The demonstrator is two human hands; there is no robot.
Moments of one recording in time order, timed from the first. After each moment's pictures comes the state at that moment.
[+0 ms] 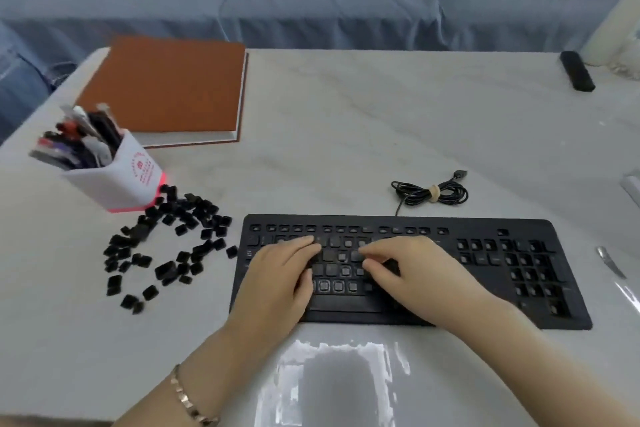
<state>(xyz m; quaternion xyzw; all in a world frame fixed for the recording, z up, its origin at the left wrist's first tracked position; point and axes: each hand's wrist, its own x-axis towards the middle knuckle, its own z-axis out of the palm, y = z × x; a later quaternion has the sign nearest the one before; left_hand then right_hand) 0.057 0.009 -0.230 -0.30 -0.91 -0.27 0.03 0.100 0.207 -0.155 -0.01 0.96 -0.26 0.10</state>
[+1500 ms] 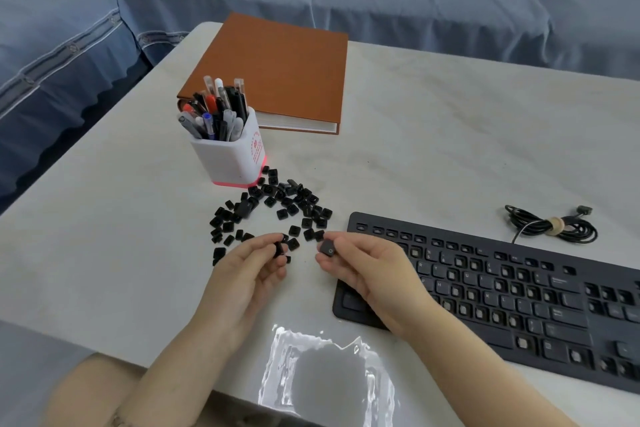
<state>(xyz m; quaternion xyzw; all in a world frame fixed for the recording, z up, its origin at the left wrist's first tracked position) 0.045 -0.124 -0.185 0.27 -0.54 -0.79 -0.11 0.048 0.036 -0.177 0.15 0.52 -0.82 0.19</state>
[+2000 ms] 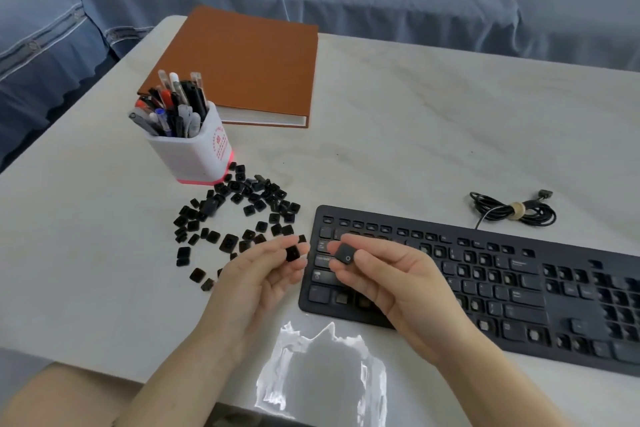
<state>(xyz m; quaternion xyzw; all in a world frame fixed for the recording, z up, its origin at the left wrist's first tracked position) 0.059 -0.079 -0.177 0.22 -0.51 -0.81 -0.17 0.082 0.085 -0.149 0.14 0.46 -0.86 0.15</state>
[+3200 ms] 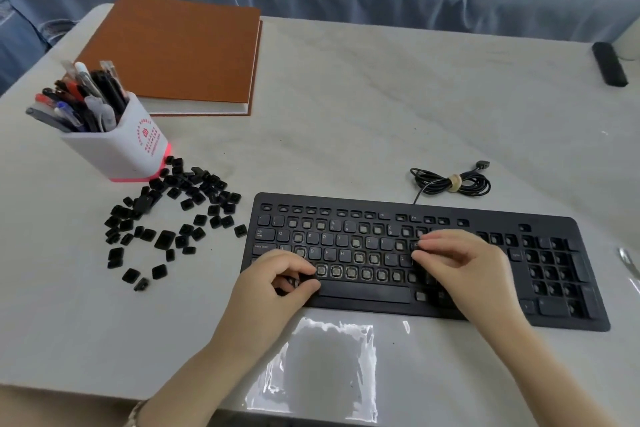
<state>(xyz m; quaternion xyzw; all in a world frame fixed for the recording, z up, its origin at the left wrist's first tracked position) 0.083 -0.015 -0.211 -0.07 -0.84 -0.52 -0.11 0.115 0.222 -0.204 0.19 0.83 -0.52 -0.09</state>
